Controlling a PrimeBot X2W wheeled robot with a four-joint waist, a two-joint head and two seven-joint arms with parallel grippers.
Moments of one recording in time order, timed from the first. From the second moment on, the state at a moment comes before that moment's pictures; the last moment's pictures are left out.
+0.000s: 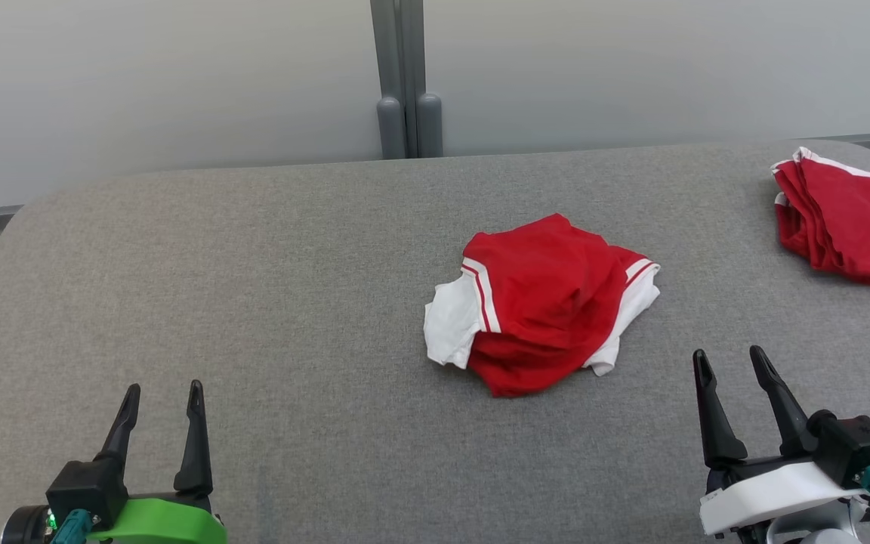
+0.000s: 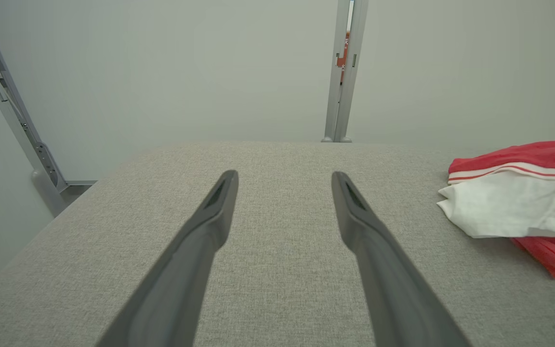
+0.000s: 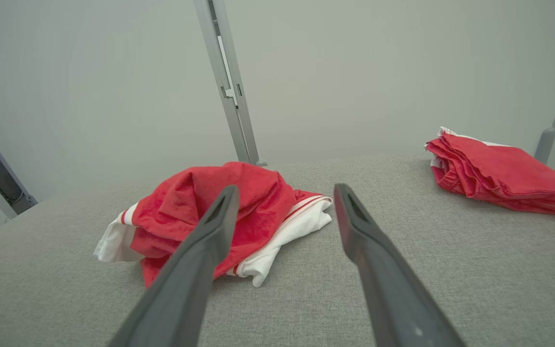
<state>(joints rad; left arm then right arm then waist) 0.01 0.11 0.02 0.22 -0.18 -0.11 -0.26 0.06 -0.10 0.03 0.09 0.26 0.13 -0.26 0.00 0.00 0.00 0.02</state>
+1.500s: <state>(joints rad) 0.00 0.08 0.04 0.24 -0.14 -0.13 -0.26 -0.06 -0.14 0.02 0.13 0.25 0.13 -0.26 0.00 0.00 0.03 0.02</state>
